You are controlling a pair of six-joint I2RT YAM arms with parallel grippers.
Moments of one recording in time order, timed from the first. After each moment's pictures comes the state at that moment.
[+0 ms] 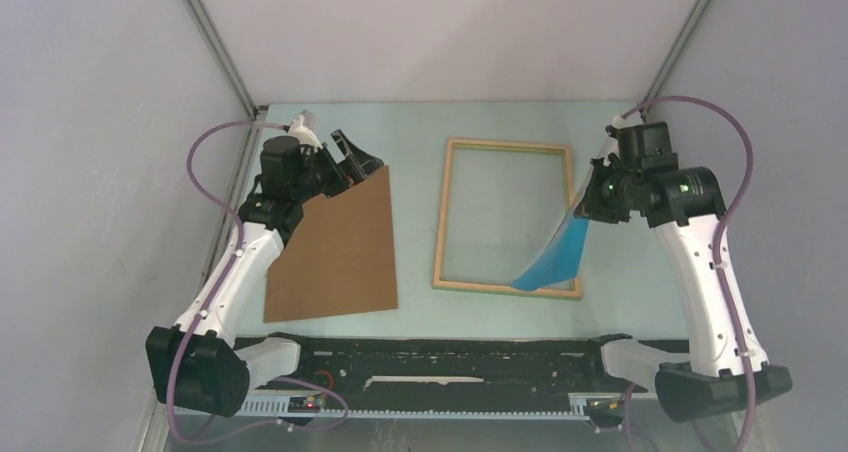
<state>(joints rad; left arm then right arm) -0.17 1.15 0.98 -0.22 0.35 -0.67 0.14 1.14 1.48 -1.26 -0.11 0.37</state>
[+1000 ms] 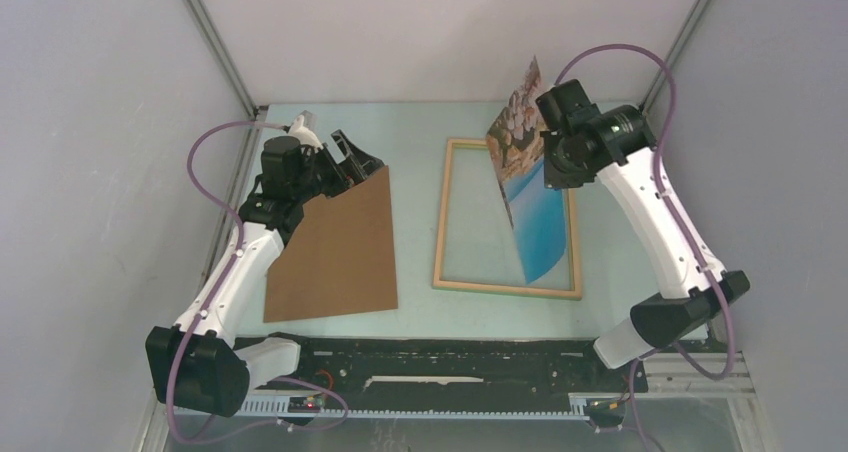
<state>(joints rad) -0.17 1.15 0.98 -0.23 0.34 -0.67 0.47 1.55 1.91 -1.44 0.31 0.40</state>
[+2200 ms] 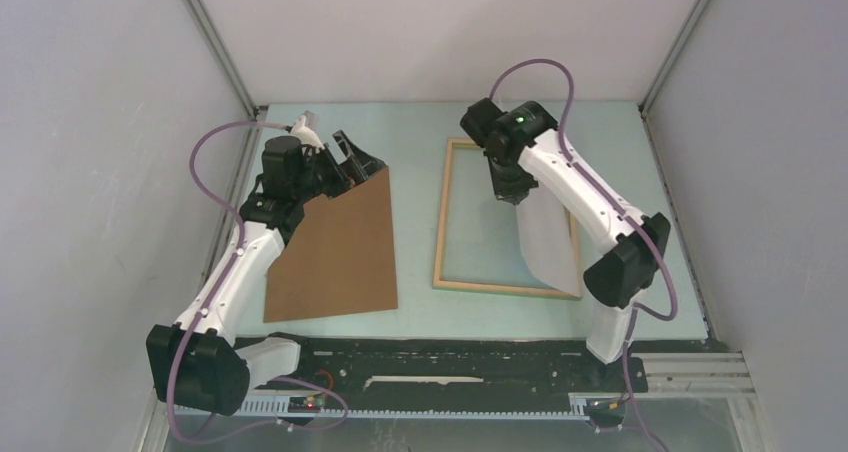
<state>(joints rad) -0.17 1.16 0.98 -0.23 0.37 -0.67 0.64 1.83 1.99 -1.53 0.38 0.49</state>
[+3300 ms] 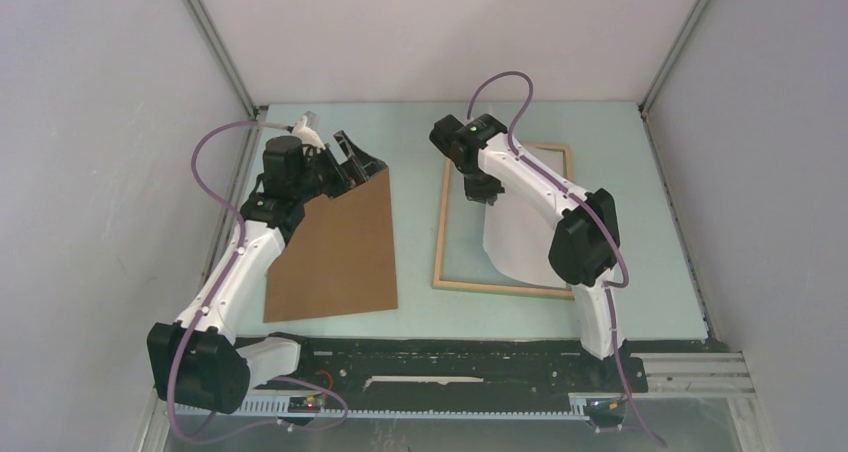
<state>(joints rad) -0.17 1.16 0.98 -0.23 0.38 -0.67 0.67 2.09 2.04 -1.39 0.47 0.69</state>
